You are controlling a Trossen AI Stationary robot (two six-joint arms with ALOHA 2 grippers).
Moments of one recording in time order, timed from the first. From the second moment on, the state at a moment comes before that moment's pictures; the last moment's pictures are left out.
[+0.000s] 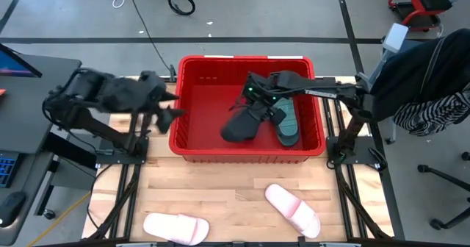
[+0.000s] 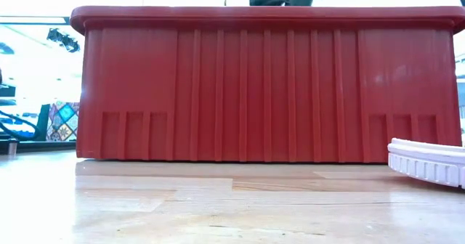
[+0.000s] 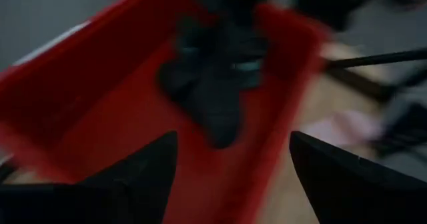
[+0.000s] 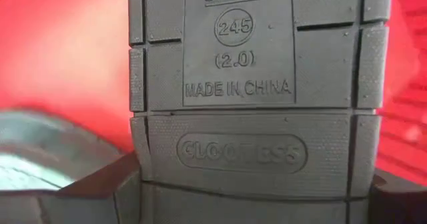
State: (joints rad) left arm -0.14 1.29 1.94 -1.35 -0.43 -0.59; right arm -0.32 1.77 1.60 -1.05 -0.02 -1.16
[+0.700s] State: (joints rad) left arm 0.40 1.49 1.94 -1.28 -0.01 -0.12; right arm -0.55 1.91 1.60 -0.95 -0.11 -1.61
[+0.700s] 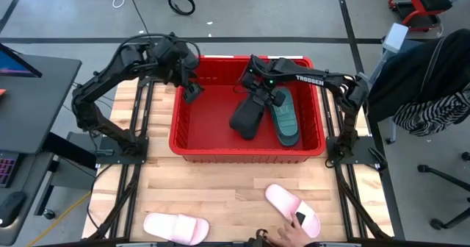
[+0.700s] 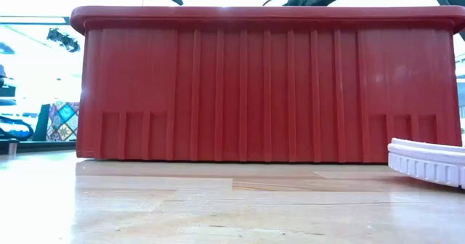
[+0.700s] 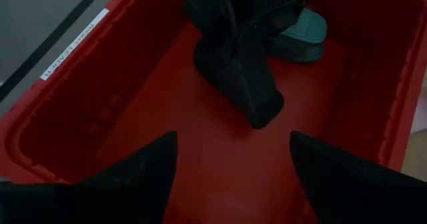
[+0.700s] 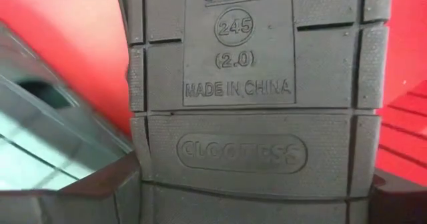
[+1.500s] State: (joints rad) left arm 0.31 1.49 1.94 -1.24 0.04 -0.17; right arm -0.54 1.88 1.45 -0.94 -0.15 -1.55
